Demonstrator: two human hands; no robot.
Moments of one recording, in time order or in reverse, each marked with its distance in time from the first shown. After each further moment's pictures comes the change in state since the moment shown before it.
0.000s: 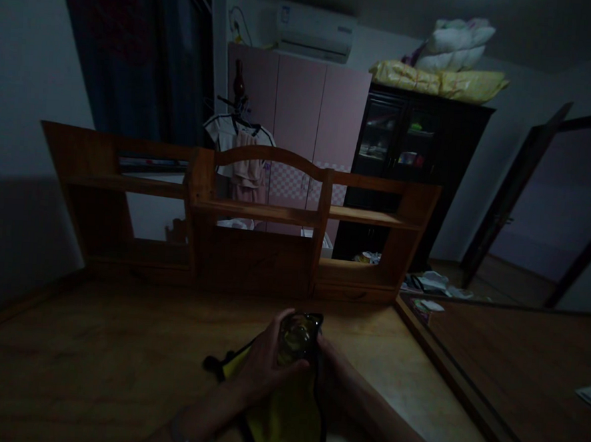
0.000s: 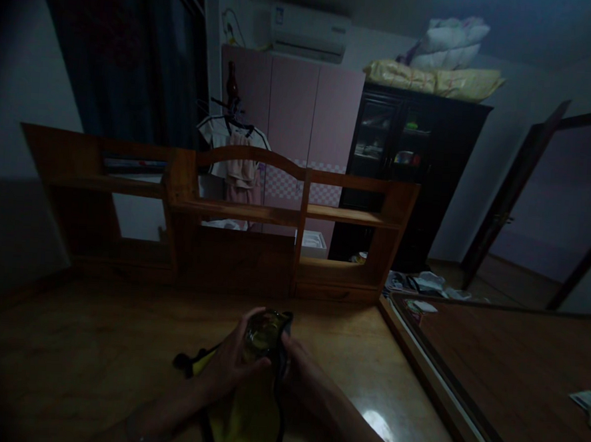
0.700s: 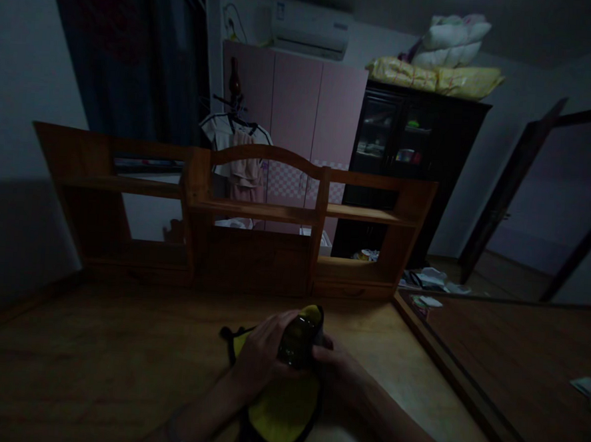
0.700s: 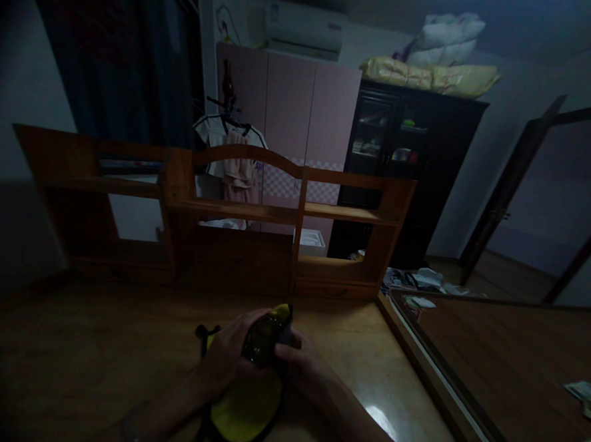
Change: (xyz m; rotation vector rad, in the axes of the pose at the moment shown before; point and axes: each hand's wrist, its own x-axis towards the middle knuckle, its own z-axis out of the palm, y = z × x) left_hand 0.008 -0.012 -0.003 0.425 0.057 0.355; right_hand 0.001 -0.011 -0.009 0.061 -0.133 -0.038
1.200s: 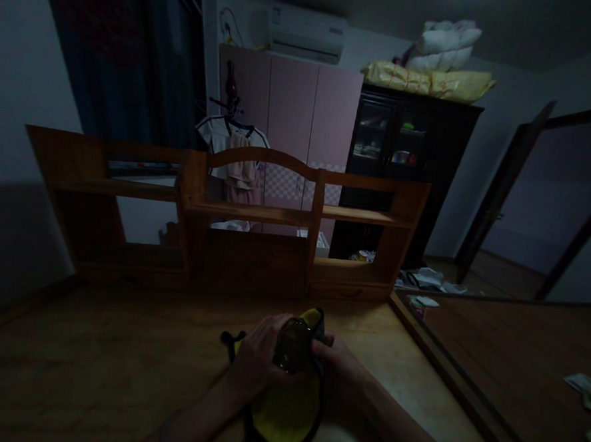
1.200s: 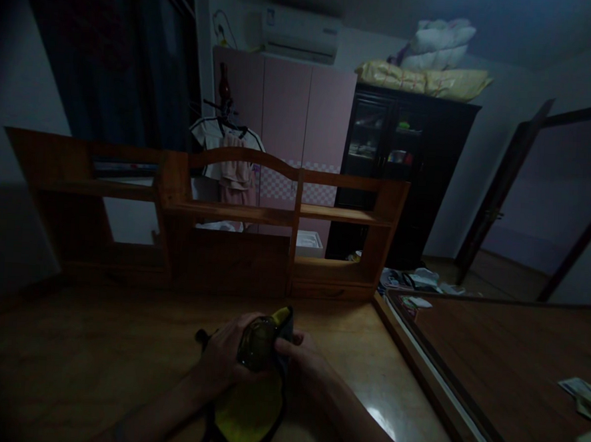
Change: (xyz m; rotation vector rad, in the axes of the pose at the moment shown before) left_hand -0.002 0.004 -0.001 0.117 0.076 0.003; right_hand 0.002 0.000 -0.012 -0.029 0.077 0.019
